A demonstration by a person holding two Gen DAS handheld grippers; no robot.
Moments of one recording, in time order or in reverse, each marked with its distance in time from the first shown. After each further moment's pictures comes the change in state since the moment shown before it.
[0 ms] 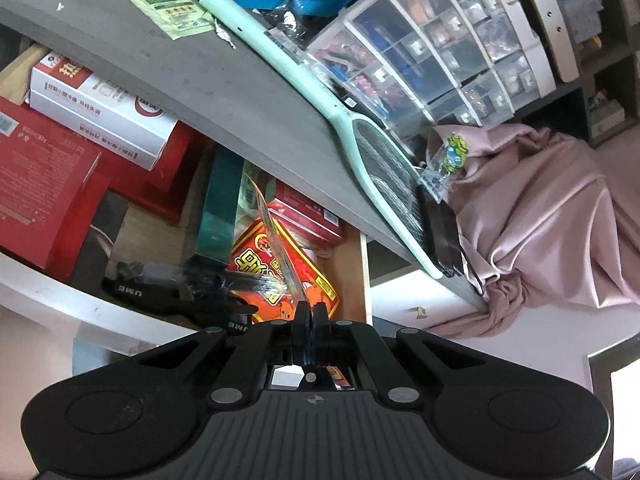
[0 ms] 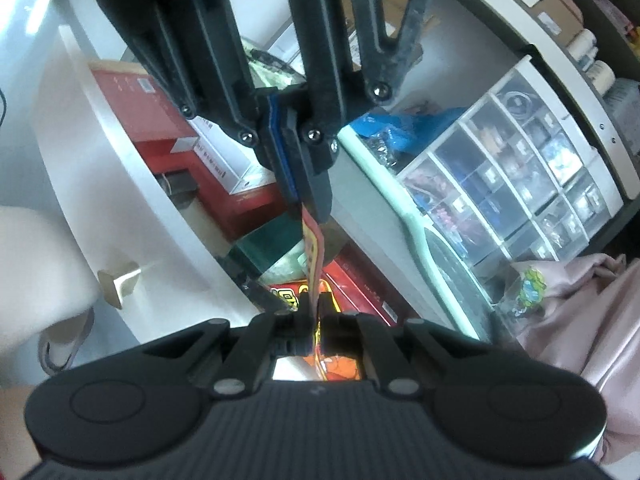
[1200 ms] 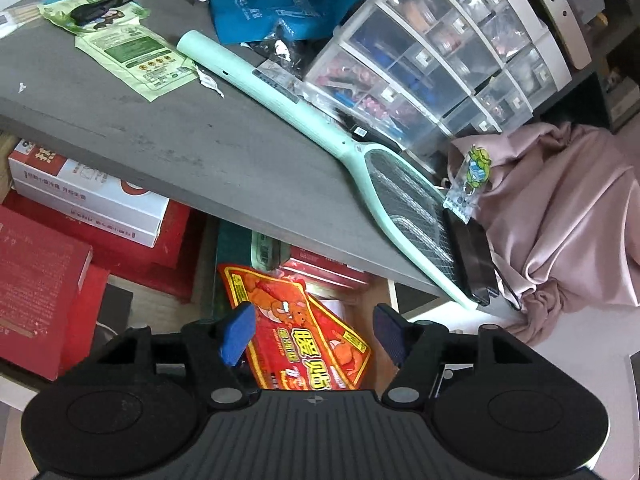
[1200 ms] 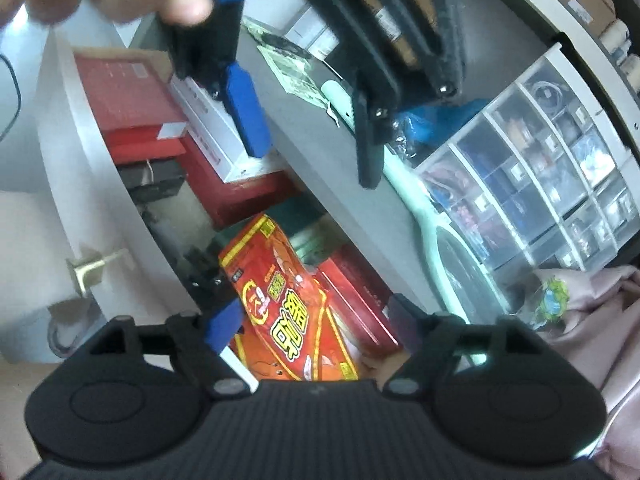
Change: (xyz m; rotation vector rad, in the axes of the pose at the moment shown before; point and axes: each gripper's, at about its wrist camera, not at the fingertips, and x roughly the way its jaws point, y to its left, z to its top) left arm 0.022 -0.014 0.049 0.126 -0.041 0.095; right arm 0.023 -0.031 0.005 -0.006 0.020 0.109
